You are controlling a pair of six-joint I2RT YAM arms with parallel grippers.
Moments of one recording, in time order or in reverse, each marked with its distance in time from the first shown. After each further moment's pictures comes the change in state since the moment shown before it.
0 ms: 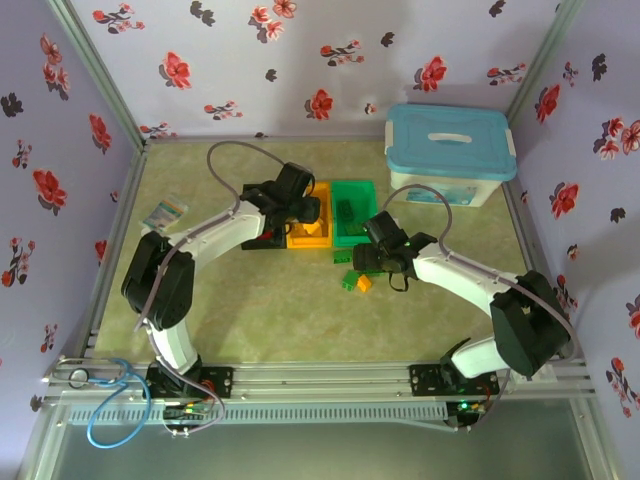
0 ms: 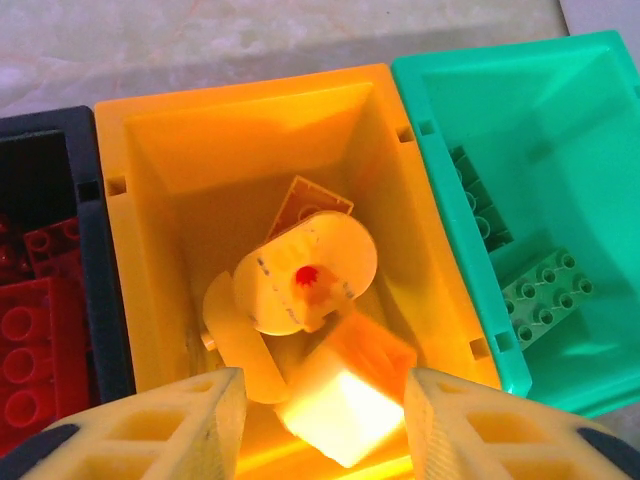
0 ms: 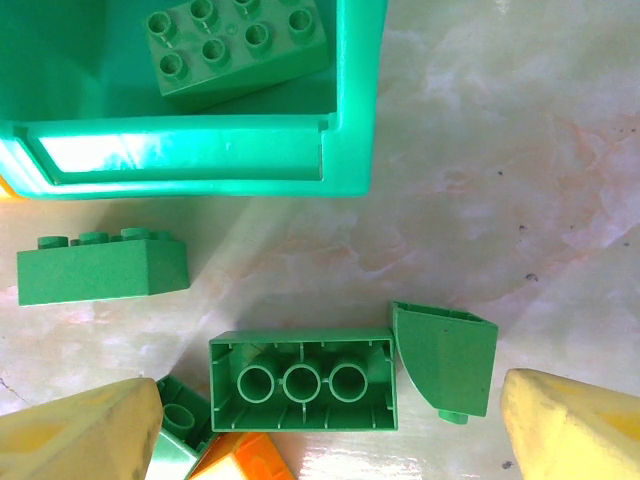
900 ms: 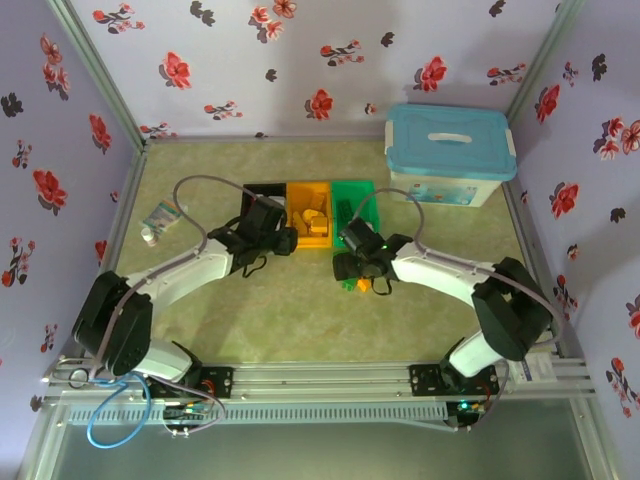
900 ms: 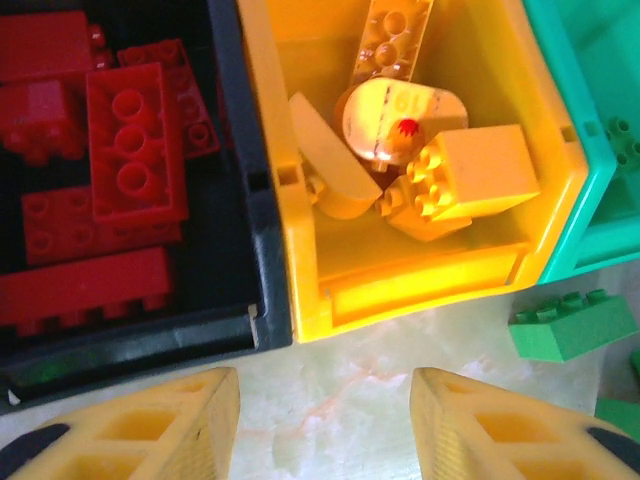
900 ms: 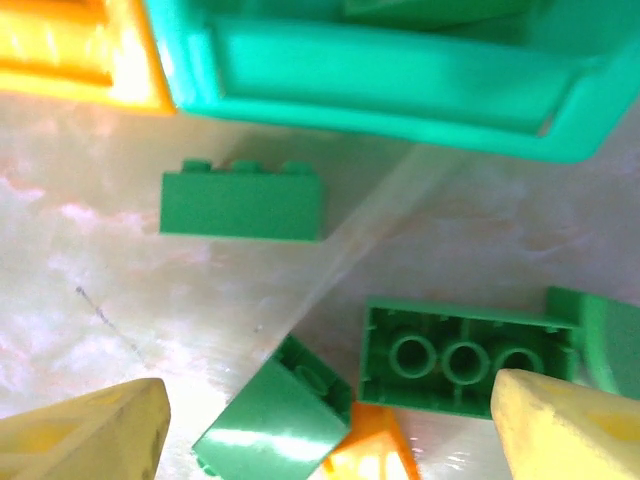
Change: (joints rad) left arm 0.000 -0.342 -0.438 0.096 0.000 -0.048; right arm 0.157 0.124 0.075 -0.007 -0.030 -0.001
